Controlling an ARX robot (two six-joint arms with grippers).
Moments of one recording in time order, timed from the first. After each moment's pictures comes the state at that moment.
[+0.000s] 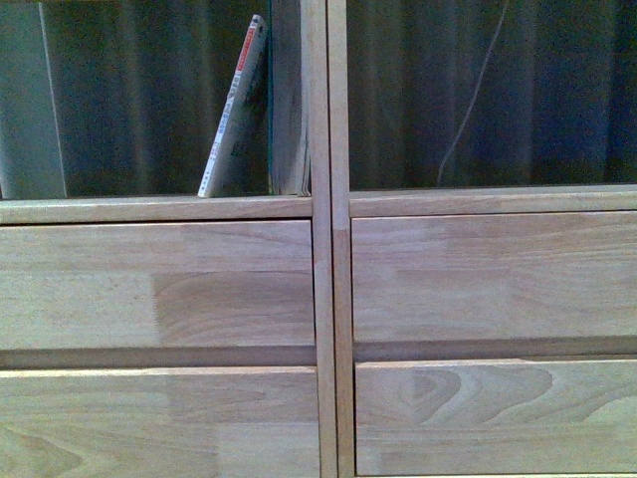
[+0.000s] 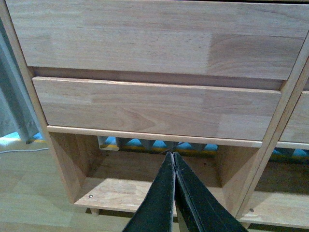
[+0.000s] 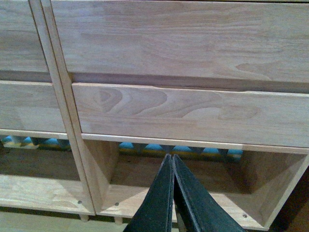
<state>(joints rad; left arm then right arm) 0.00 0.07 0.08 -0.02 0.00 -0.01 0.00 0.07 0.08 -0.01 0.00 -0.01</state>
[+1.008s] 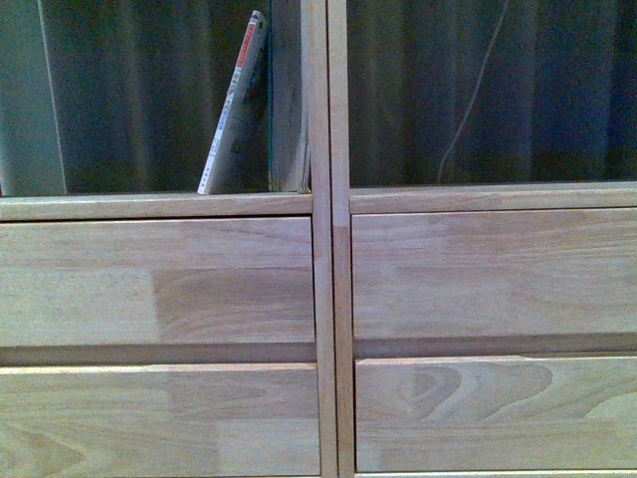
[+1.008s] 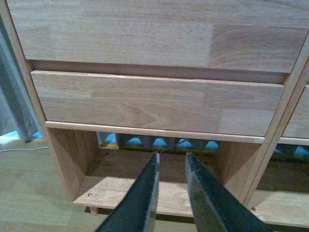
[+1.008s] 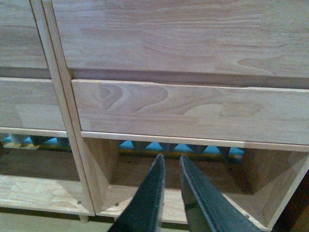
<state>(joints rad) 0.00 0.01 0.01 -0.01 0.00 -0.01 0.00 0.01 0.01 0.00 0.00 -0.01</state>
